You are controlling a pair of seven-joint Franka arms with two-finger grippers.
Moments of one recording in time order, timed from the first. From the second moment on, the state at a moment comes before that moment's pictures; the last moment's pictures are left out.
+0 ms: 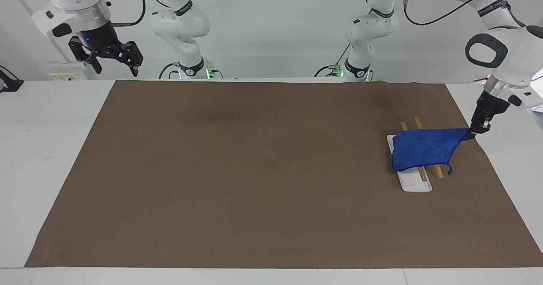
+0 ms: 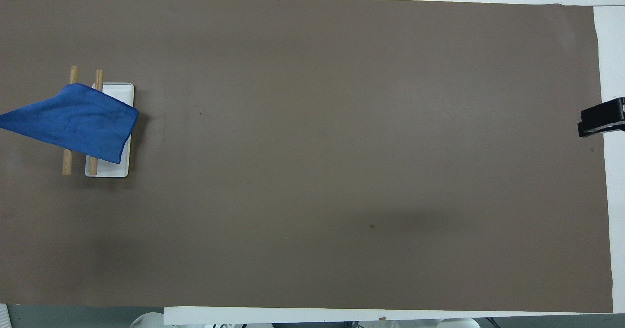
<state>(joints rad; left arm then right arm) 0.31 -0.03 -0.01 -2.07 -0.09 2.29 -0.60 -0.04 -0.05 0.03 -1.49 -0.10 1.36 0.00</state>
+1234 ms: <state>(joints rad) 0.13 -0.09 -0.04 -1.71 0.02 1.52 -0.24 -0.03 -0.05 0.01 -1.53 -0.10 1.37 -0.03</state>
